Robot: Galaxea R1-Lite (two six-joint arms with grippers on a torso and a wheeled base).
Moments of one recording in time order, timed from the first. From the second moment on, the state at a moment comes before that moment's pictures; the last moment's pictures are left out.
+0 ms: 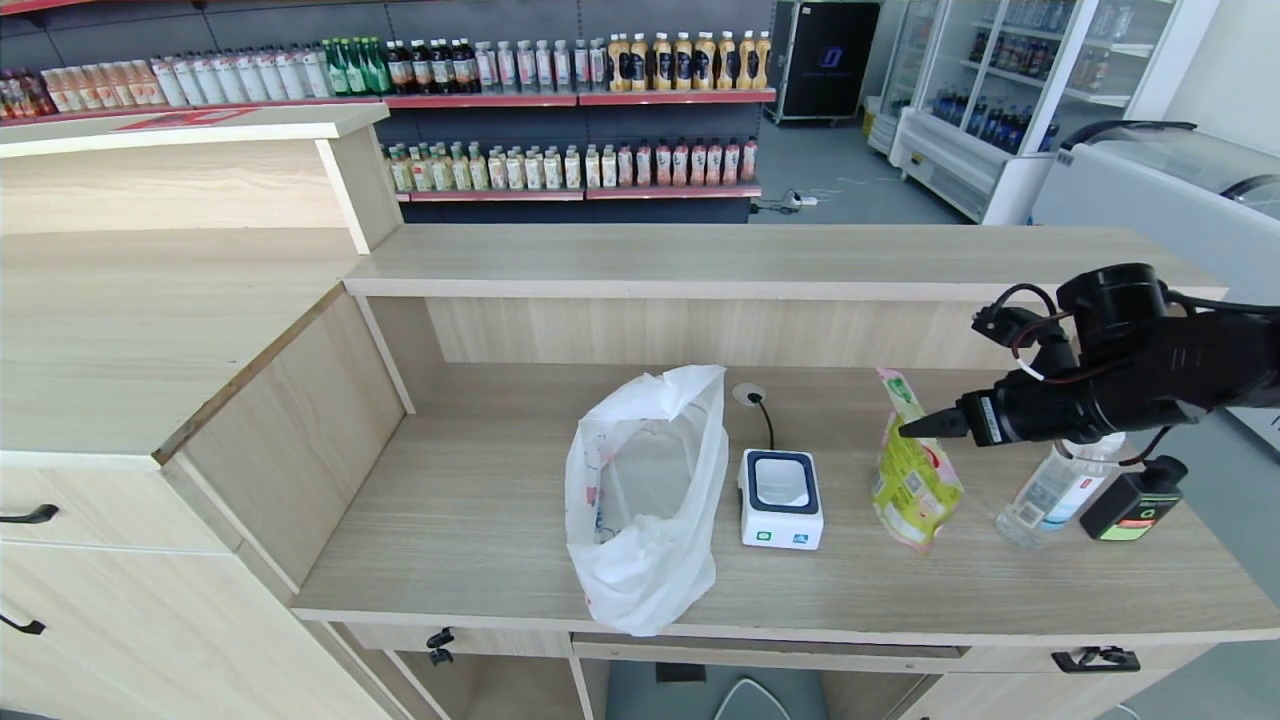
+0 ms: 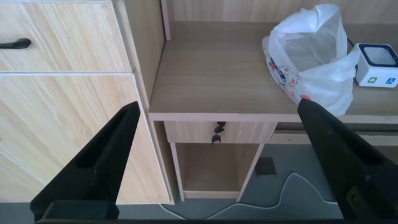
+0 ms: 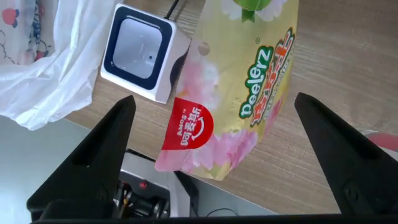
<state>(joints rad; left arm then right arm) -0.01 0.00 0.00 0.00 -0.04 0.00 -0.04 1.96 -1.29 0.11 0.39 -0.21</state>
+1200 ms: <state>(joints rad) -0.01 0.00 0.00 0.00 -0.04 0.00 -0.04 2.18 -1.28 -0.09 0.46 -0.29</state>
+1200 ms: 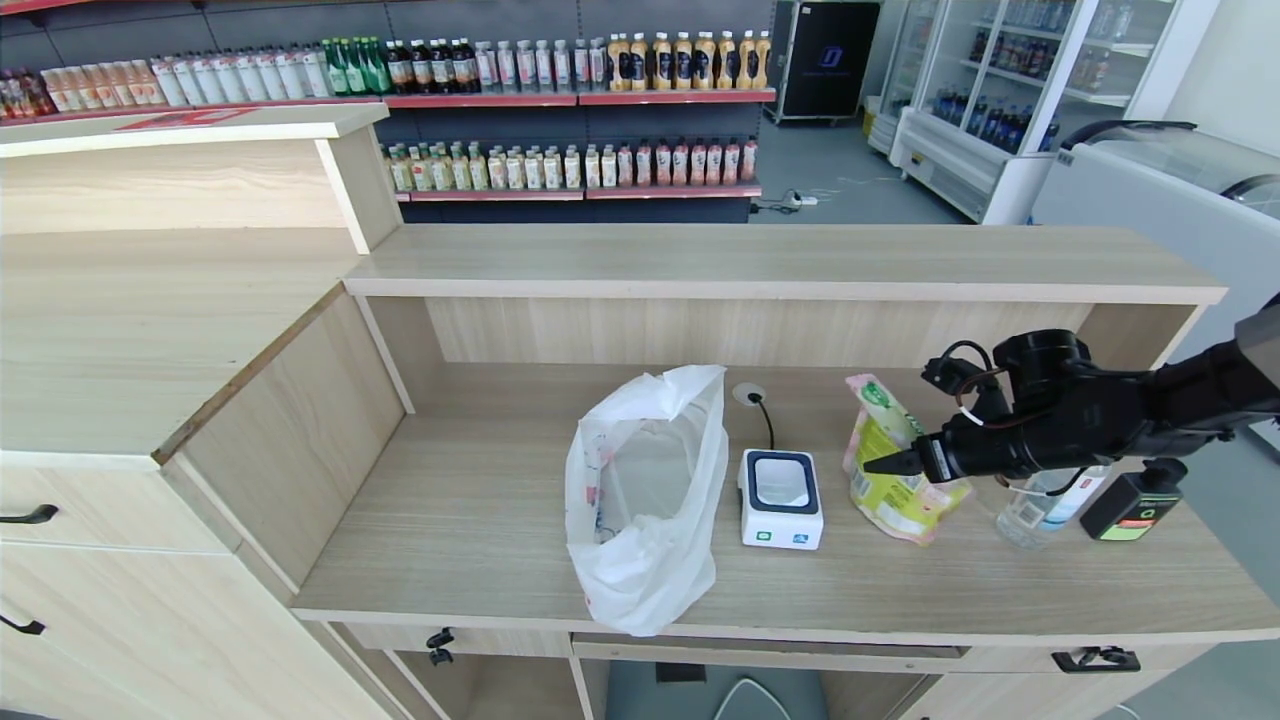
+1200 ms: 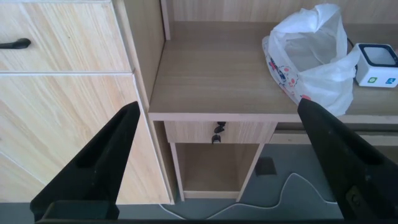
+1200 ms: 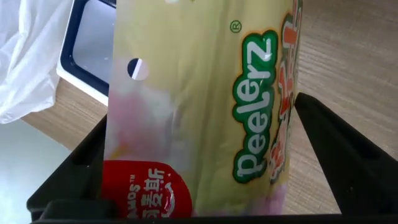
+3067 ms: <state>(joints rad) -0.01 0.00 0.00 0.00 -0.04 0.00 -0.25 1.40 -1.30 0.41 1.36 0.02</state>
